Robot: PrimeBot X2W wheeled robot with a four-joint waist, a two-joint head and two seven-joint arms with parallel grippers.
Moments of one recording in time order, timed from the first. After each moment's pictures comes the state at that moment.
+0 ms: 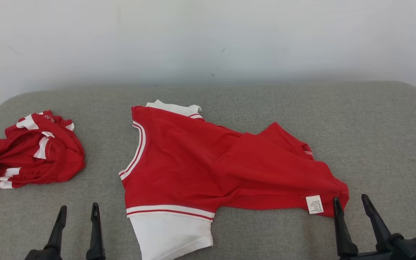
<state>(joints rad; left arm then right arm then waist) 0.04 0.05 0.06 0.08 -0.11 -0.04 -0.26 0.09 -0.11 0.02 0.07 0.19 0.13 -0.26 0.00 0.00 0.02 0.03</state>
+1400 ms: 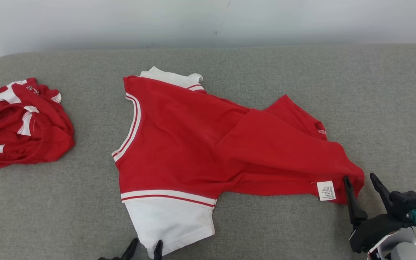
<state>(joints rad) -0.03 0.05 -0.21 0.47 -0.25 -0.11 -0.27 -0.26 -0.29 0.12 0.60 0.27 0.13 -0.26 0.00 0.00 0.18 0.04</state>
